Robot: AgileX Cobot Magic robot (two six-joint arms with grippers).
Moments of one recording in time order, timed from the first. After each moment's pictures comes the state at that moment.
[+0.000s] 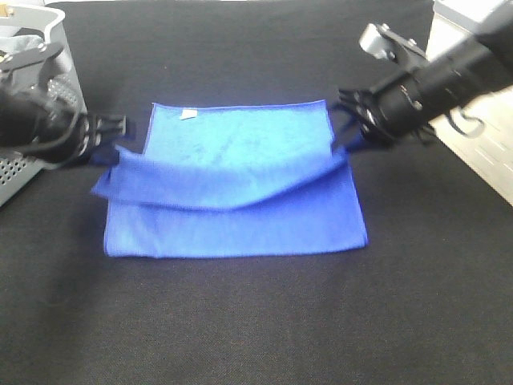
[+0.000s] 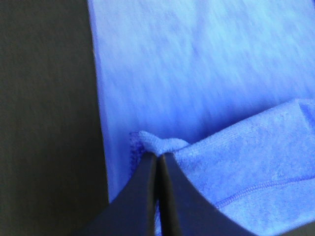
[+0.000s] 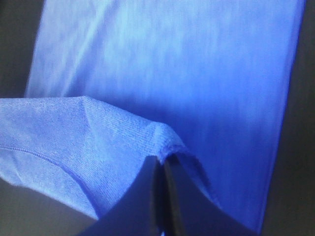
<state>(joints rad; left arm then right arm) -0.23 1.76 -0.94 -0.83 0.19 0.49 0.20 1.90 -1.19 0.89 0.55 -0.56</state>
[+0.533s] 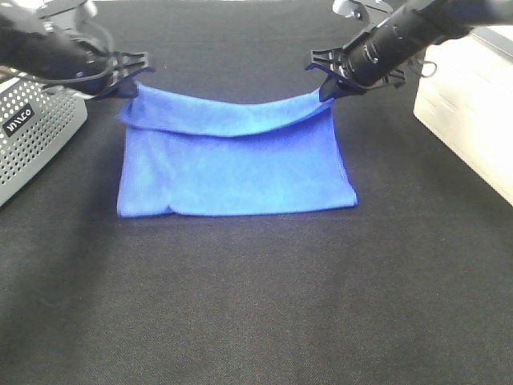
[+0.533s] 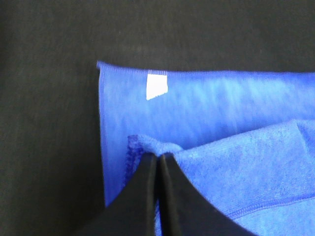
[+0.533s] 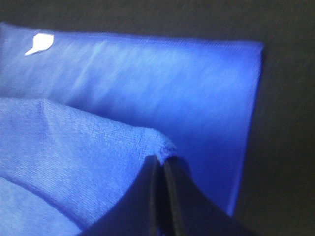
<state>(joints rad) -0.17 2.09 -1.45 -0.80 0.21 0.49 0.20 2.25 -1.76 0.59 0.55 -0.35</state>
